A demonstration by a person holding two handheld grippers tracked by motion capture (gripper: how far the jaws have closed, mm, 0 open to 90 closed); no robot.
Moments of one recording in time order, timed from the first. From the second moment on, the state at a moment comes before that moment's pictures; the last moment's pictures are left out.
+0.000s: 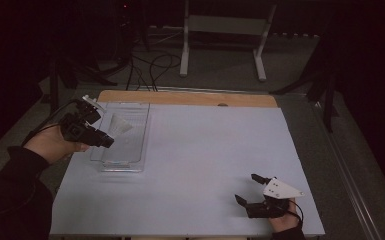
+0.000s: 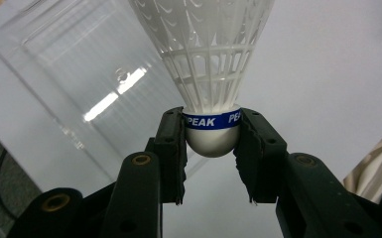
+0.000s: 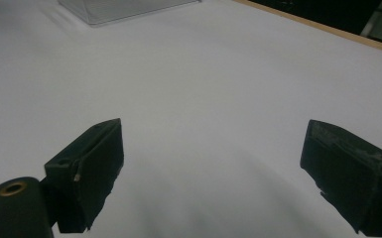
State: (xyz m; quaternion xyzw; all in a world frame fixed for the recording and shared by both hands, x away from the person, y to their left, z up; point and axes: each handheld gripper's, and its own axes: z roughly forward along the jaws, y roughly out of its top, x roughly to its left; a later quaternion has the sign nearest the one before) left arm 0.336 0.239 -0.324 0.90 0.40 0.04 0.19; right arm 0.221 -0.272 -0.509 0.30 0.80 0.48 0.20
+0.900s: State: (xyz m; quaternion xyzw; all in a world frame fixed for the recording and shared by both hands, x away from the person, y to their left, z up) left arm 0.338 0.266 -0.365 0.88 0.42 0.08 0.20; right arm 0.221 -0.272 -0.510 0.30 0.80 0.48 0.20
